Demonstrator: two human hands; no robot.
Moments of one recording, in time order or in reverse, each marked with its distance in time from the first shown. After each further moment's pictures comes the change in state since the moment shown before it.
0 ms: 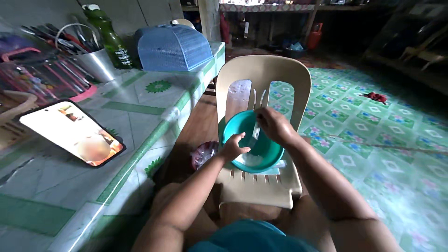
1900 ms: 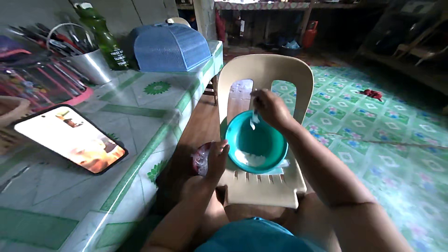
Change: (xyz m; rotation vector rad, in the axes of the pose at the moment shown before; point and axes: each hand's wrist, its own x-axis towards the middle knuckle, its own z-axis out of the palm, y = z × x) left_hand -0.054 -0.049 0.007 -0.167 0.617 0.117; right_hand 0.053 -0.010 0.000 -0.002 0.056 0.030
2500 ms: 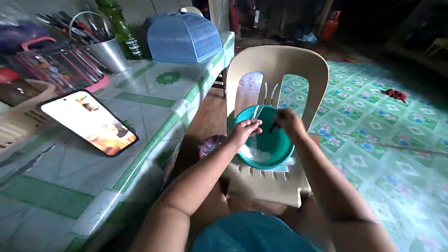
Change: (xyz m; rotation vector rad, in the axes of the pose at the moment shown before) left_hand 0.059 0.076 0.027 -0.547 -0.379 -0.323; right_hand -0.070 0.084 0.037 0.377 -0.003 0.581
